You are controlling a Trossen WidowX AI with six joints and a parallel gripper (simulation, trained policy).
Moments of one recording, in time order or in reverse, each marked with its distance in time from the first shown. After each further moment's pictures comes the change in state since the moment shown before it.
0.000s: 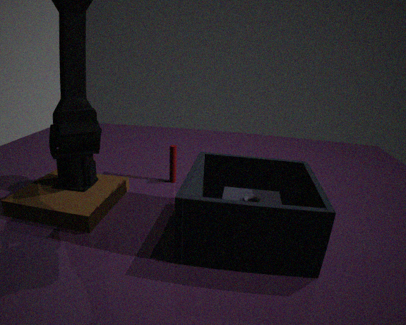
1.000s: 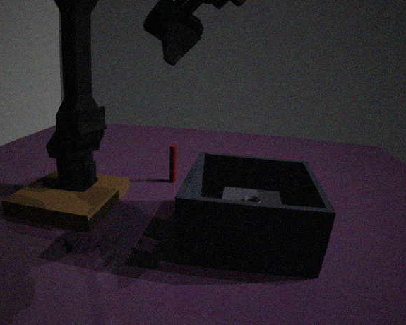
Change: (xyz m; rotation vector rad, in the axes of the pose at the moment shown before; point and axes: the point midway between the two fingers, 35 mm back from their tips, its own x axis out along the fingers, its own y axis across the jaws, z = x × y) arm -0.113 -0.155 -0.057 -0.941 0.431 -0.147
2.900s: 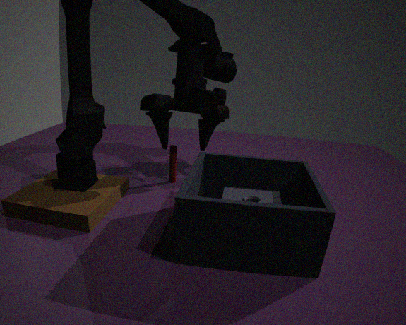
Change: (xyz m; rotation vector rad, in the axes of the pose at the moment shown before) arm -0.083 -0.304 -0.173 -1.576 0.613 0.014
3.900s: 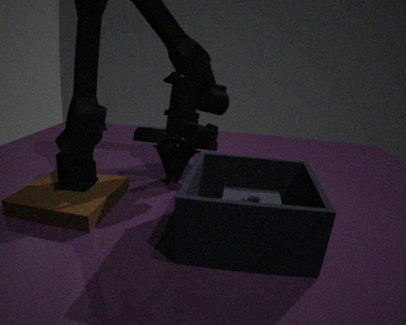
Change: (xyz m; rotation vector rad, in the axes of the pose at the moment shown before) arm 0.066 -0.005 -0.025 -0.129 0.035 -0.057
